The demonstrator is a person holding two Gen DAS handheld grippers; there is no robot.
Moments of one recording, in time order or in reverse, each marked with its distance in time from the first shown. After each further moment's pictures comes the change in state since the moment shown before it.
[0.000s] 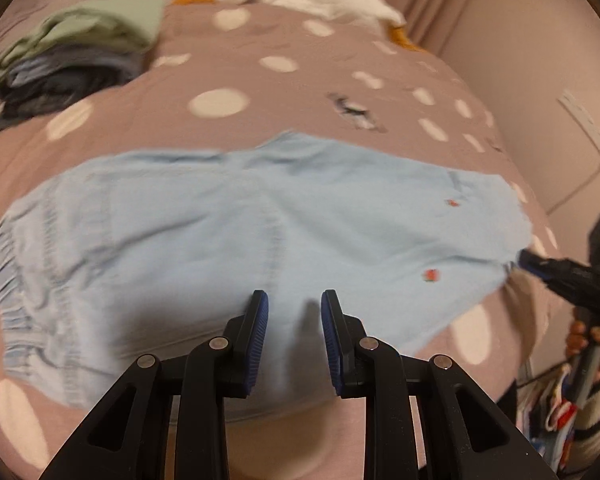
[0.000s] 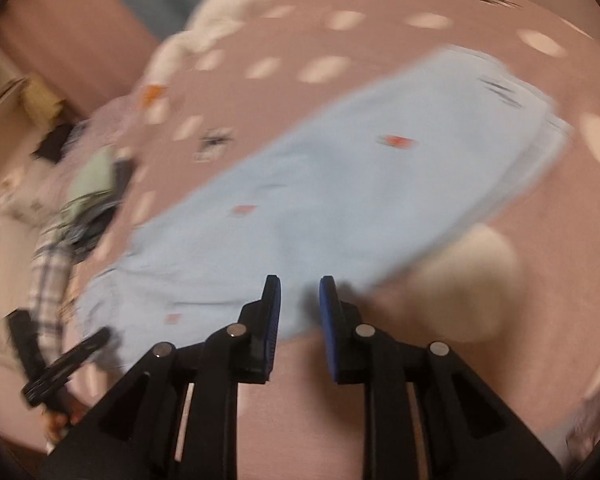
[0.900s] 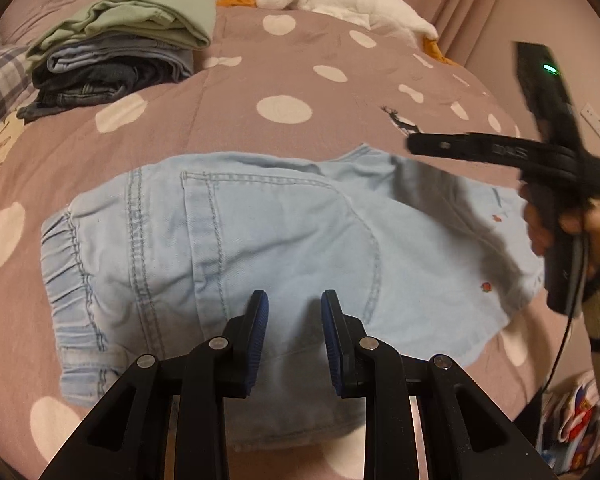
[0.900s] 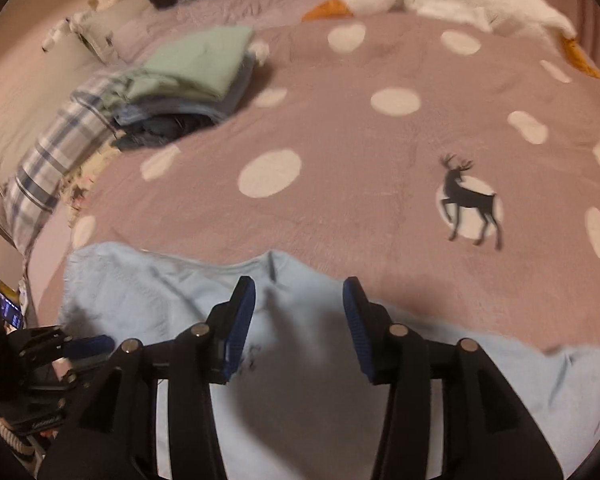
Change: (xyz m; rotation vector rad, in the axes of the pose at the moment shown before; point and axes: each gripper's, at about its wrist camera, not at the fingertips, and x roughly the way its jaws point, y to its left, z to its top) left arm -0.007 0.047 0.003 -0.023 -0.039 0.061; right arm 0.176 0.206 0.070 -0.618 0.201 0.072
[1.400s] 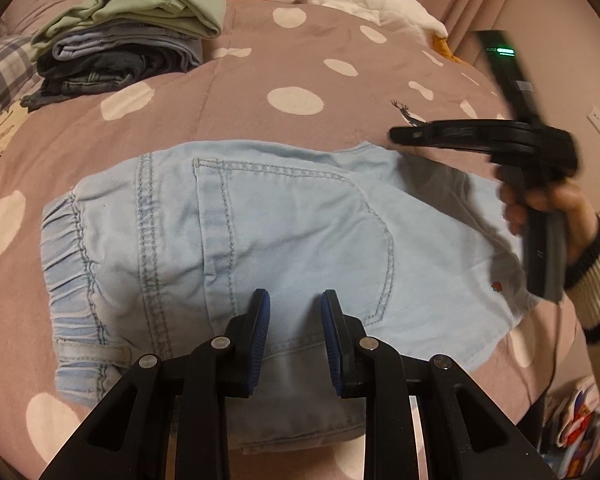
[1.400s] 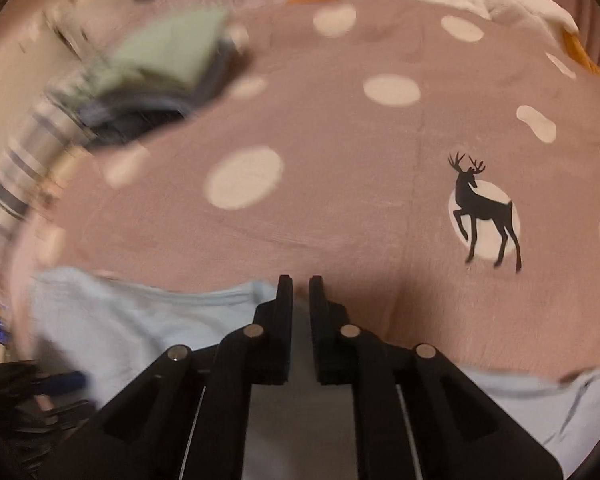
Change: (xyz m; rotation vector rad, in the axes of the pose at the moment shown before) left arm 0.003 0.004 -0.001 -0.022 0.014 0.016; right arm 0.008 -0.005 0.007 0.035 -0.037 -0.033
